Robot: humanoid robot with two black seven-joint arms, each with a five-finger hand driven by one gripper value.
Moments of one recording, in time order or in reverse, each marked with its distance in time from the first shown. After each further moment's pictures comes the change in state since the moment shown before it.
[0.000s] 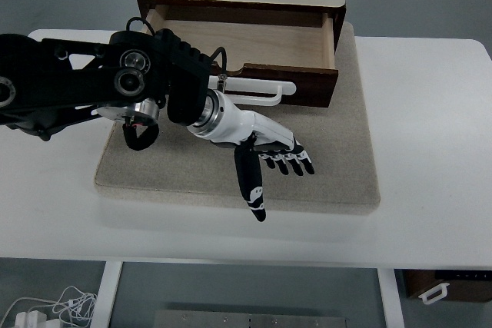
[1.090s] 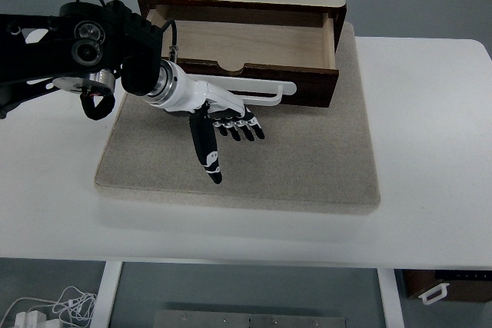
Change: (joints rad) left arm -0.042 0.119 0.042 0.077 0.052 -0.057 0.000; right arm 0.000 0.000 0.000 0.000 0.000 0.000 0.000
